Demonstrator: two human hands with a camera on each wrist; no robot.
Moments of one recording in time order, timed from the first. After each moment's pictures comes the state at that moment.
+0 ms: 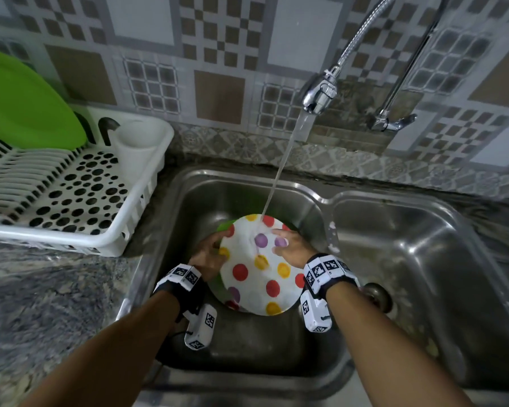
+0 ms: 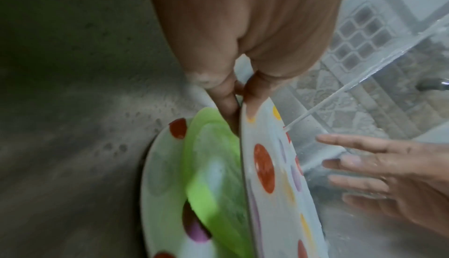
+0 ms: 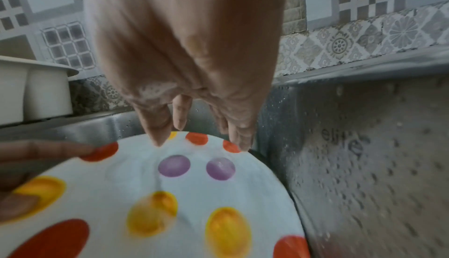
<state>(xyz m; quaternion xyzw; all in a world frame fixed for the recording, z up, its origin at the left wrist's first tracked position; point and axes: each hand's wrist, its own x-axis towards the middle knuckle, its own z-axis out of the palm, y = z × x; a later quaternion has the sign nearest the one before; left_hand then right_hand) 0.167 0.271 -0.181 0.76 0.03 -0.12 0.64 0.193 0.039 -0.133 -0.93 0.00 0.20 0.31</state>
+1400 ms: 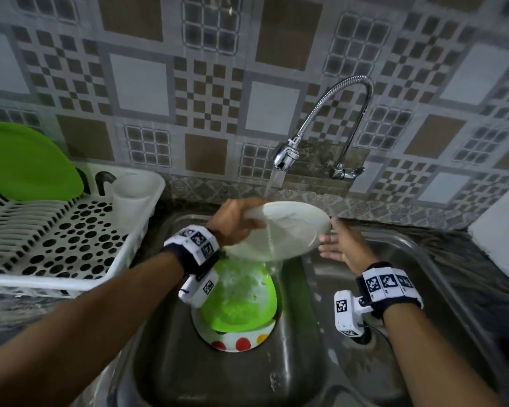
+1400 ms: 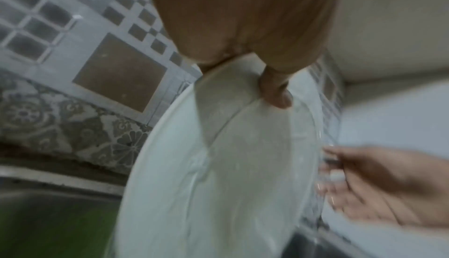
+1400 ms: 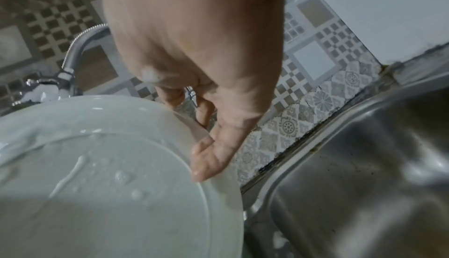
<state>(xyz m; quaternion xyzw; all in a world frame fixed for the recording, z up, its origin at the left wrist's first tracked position) 0.214 0.222 0.019 0.85 -0.25 0.06 0.47 0.179 -0.043 0.012 -0.73 0.20 0.00 0.65</state>
